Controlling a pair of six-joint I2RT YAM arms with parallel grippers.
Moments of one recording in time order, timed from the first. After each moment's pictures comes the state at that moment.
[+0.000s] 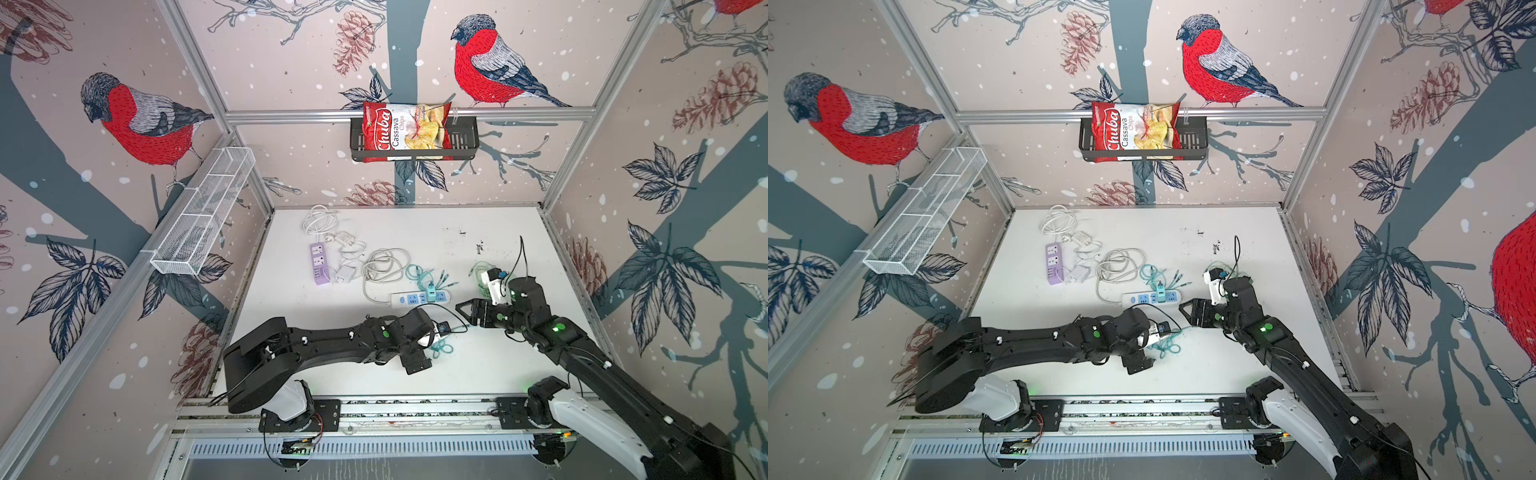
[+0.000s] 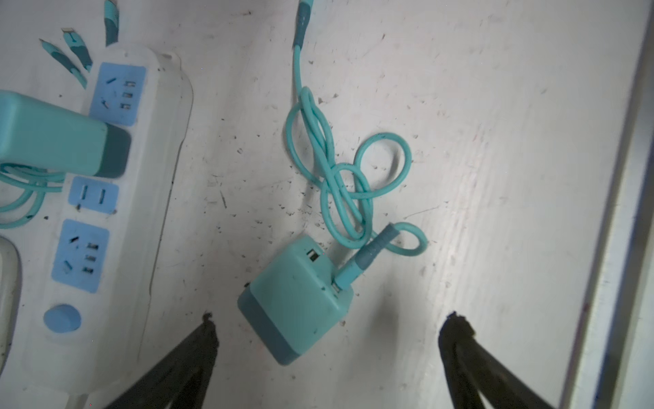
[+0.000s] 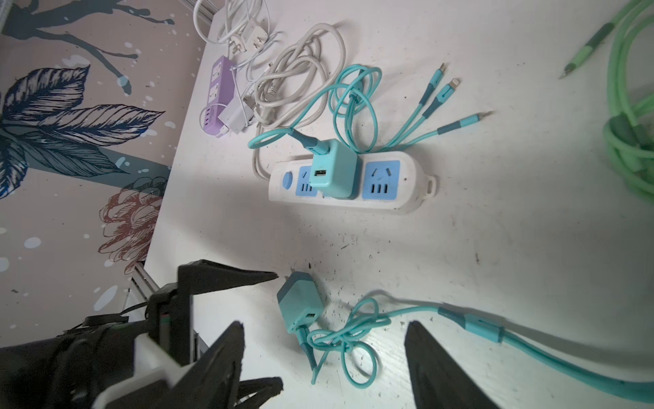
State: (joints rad) left arm -1.13 1.54 0.82 -0.30 -0.06 0.23; right arm 0.46 0.84 0.53 -0.37 -0.42 0.50
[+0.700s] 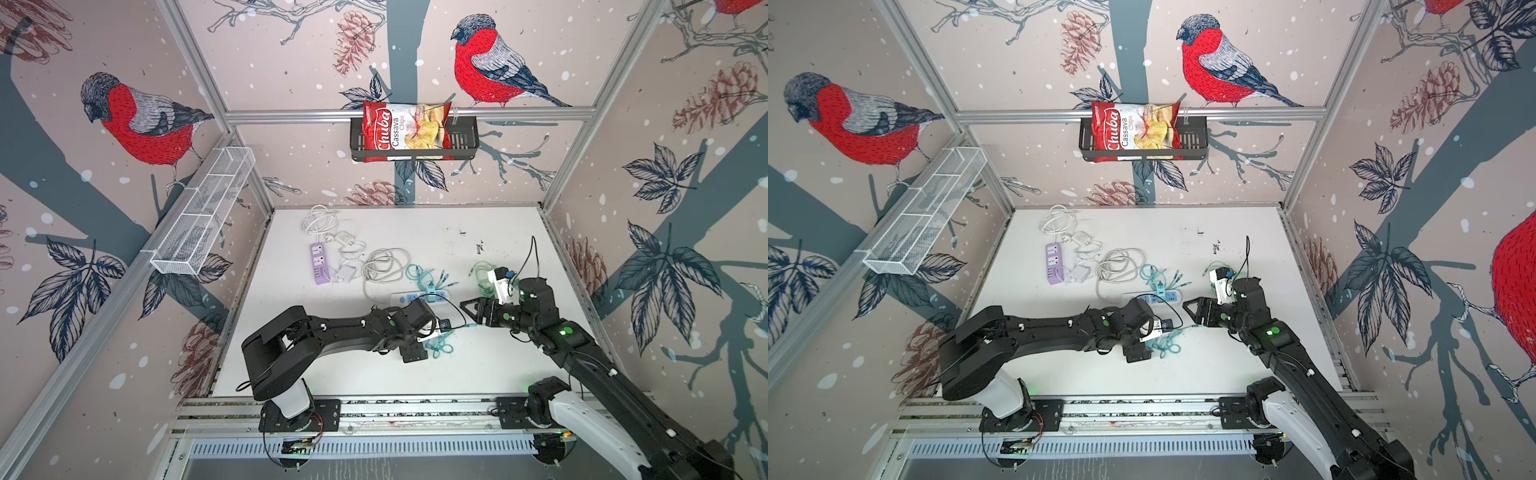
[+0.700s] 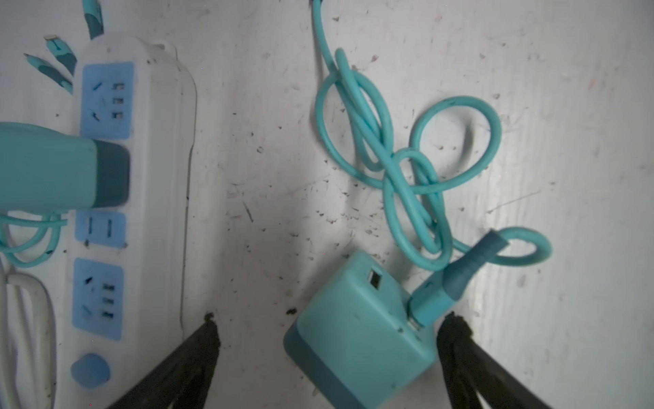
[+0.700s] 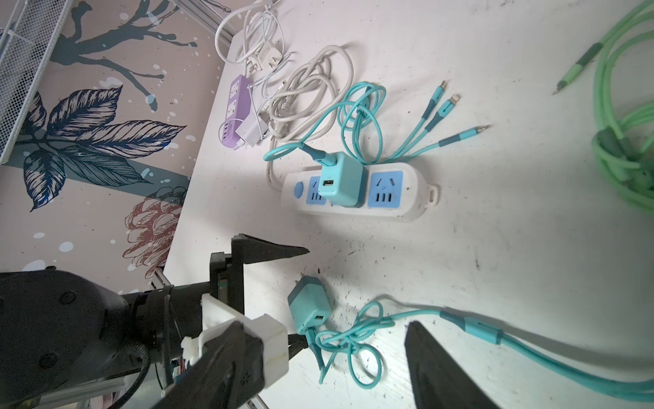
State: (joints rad) left arm -1.05 1.64 0.86 -0.27 -0.03 0.44; right arm 0.39 0.79 0.52 -0.37 -0.49 0.50
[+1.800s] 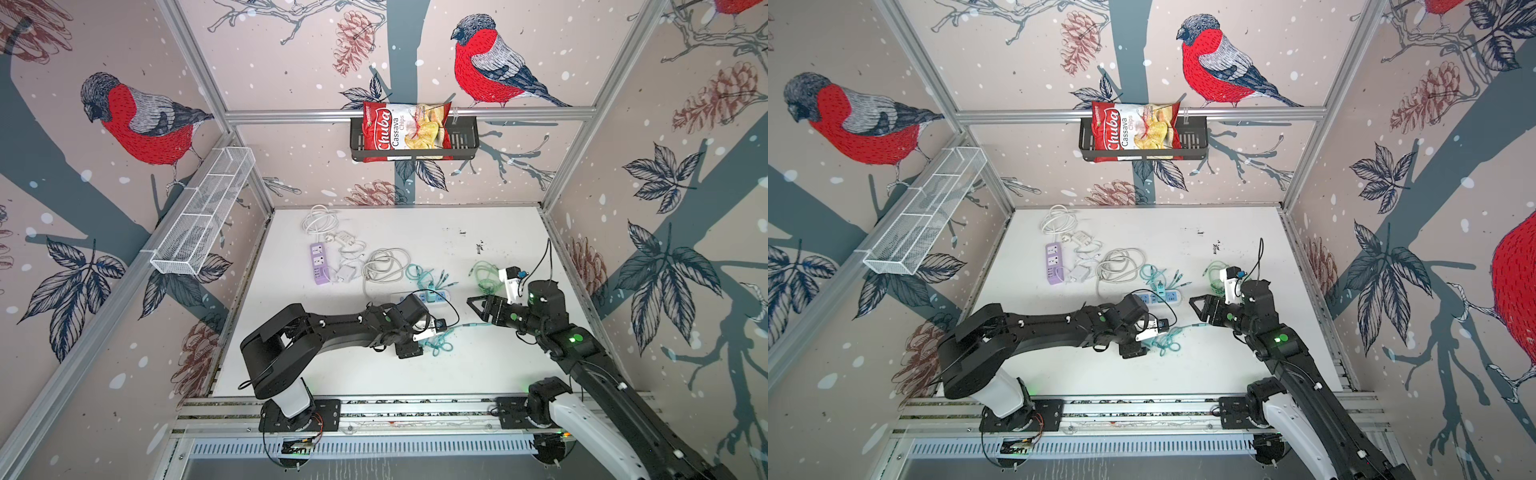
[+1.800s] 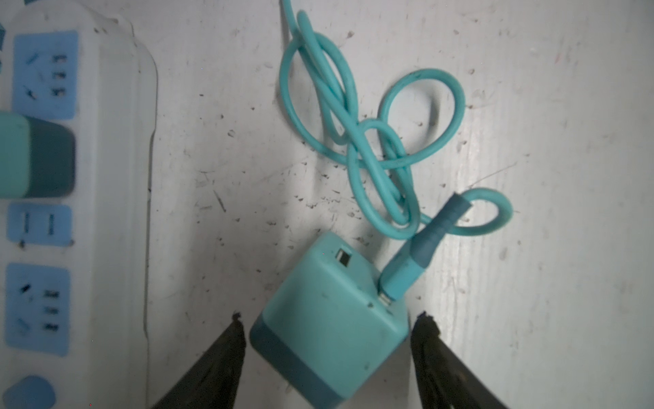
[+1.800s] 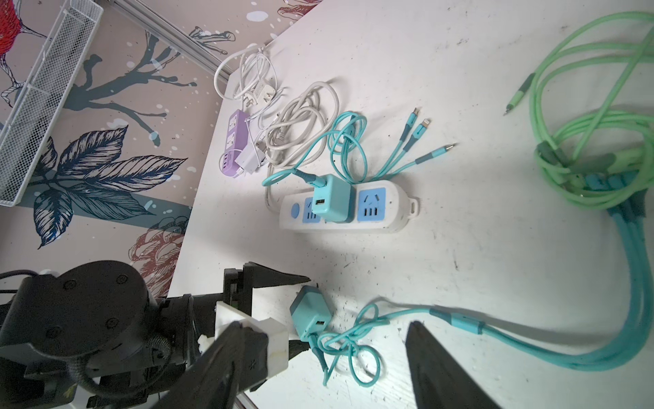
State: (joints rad) left arm -1.00 1.64 0.84 -0.27 0.08 0.47; right arm 0.35 0.70 0.52 -0.41 -0.45 0.55
